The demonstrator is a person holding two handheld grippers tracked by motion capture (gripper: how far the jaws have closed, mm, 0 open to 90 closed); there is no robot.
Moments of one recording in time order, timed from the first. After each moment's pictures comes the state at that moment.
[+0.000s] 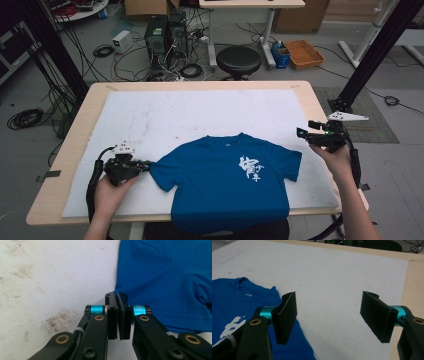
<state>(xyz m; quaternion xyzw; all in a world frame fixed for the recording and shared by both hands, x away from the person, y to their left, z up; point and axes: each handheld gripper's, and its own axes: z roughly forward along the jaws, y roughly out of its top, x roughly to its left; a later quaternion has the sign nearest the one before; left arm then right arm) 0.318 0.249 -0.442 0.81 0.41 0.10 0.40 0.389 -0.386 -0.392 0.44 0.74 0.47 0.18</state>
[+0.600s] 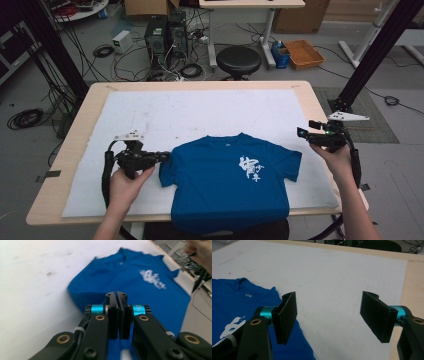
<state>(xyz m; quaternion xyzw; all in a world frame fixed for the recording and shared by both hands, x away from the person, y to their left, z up) 0.317 0.193 -0.390 0.76 0.42 0.01 0.50 0.389 -0.387 -0.391 0.44 0.74 0.47 0.18</state>
